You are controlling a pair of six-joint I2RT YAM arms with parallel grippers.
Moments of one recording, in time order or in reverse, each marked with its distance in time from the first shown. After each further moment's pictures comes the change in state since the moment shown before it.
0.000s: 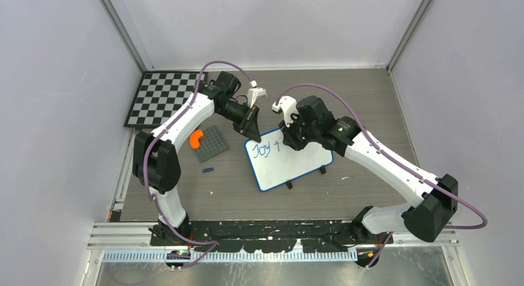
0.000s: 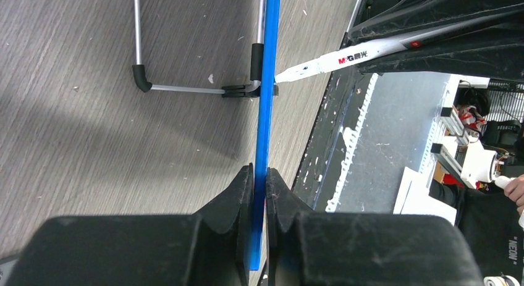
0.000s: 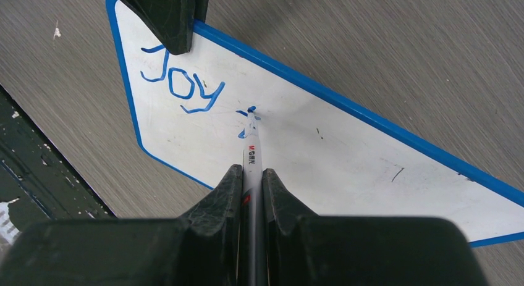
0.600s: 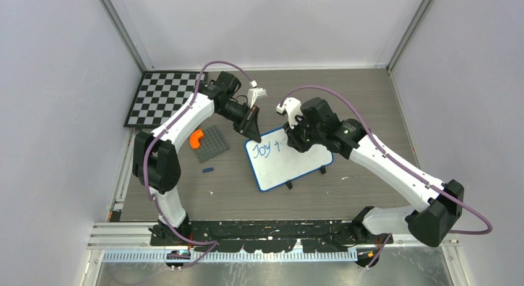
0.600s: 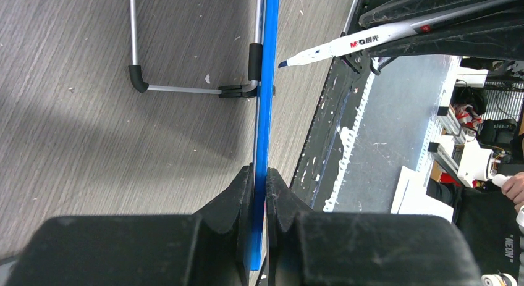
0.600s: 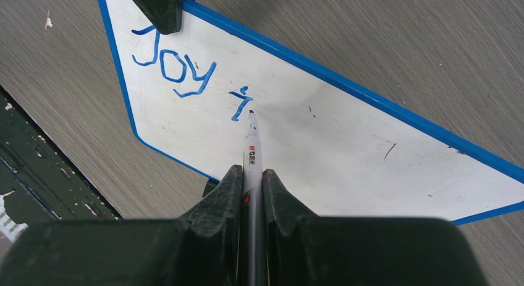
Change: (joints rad) left arm 0.000 0.000 0.000 -0.003 0.007 0.000; right arm -0.001 -0.047 -0.019 -0.038 0.012 -0.001
